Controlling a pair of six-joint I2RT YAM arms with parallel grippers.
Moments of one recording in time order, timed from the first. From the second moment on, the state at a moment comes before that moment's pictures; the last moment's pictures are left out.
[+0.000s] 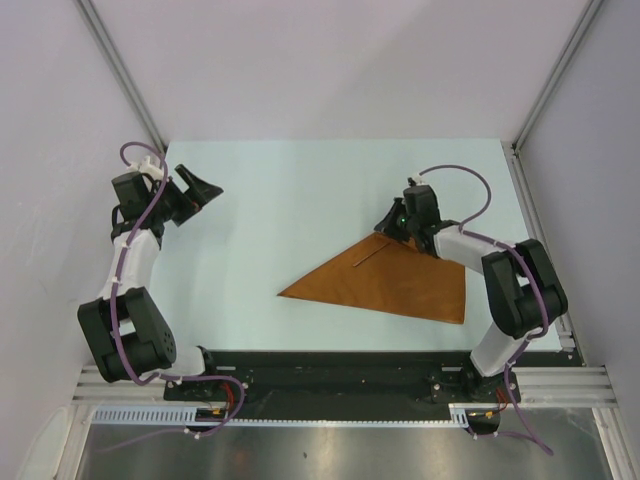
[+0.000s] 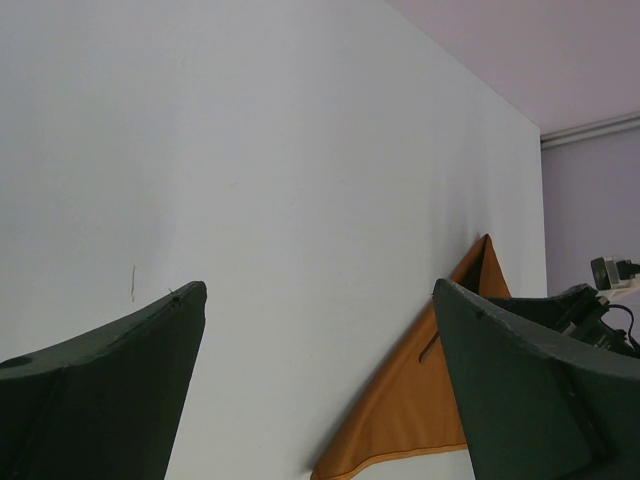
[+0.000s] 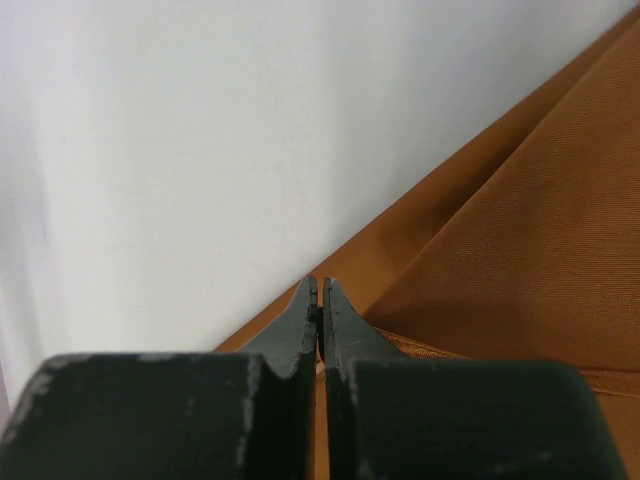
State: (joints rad) left arm 0.32 1.39 1.01 -0.14 0.64 -0.49; right arm 0.36 1.68 0.95 0.08 -0.10 0.71
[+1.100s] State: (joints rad) left arm -0.05 1.26 0.72 -0.19 0.47 -0.46; right arm 0.47 1.40 0.91 0.02 -0.13 0.59
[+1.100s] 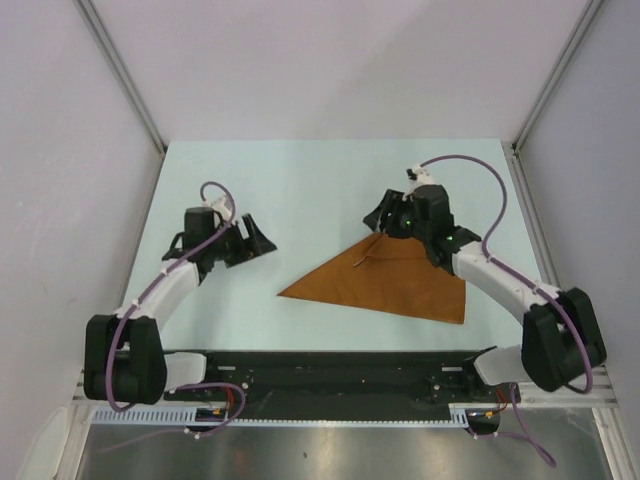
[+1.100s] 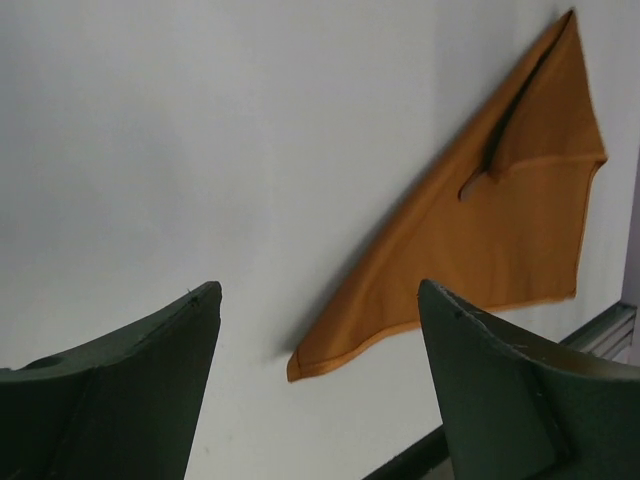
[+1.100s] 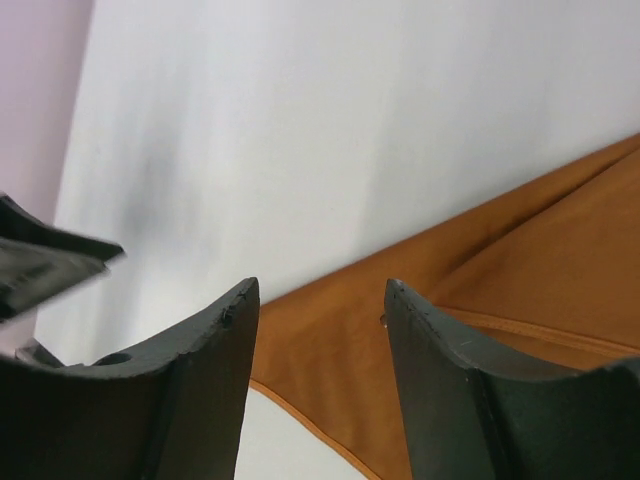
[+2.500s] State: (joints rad) left arm -0.30 1.30 0.48 -0.07 0.38 -0.52; right arm 0.26 1.24 0.75 0.01 -0.30 0.61
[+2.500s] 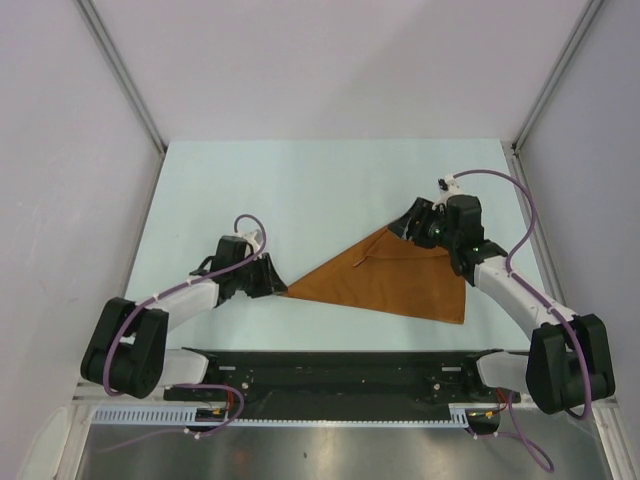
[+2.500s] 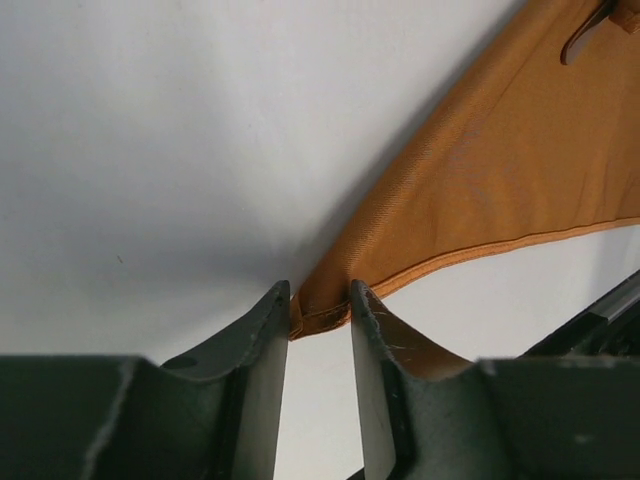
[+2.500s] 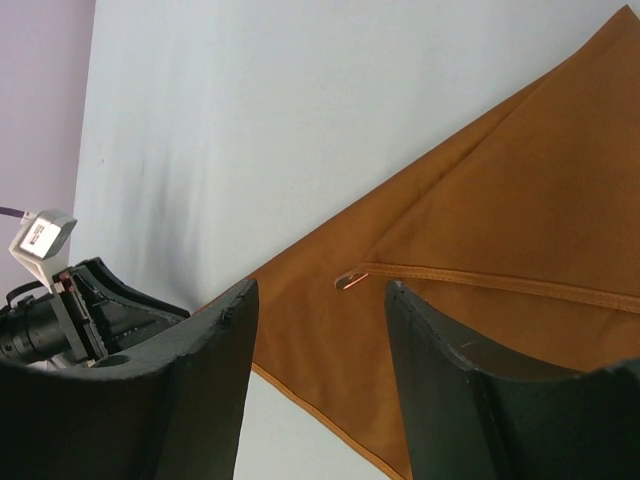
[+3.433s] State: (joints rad) left arm -0.40 1.36 0.56 -0.08 0.45 -0.54; right arm 0.20 1.25 0.74 0.01 -0.33 0.60
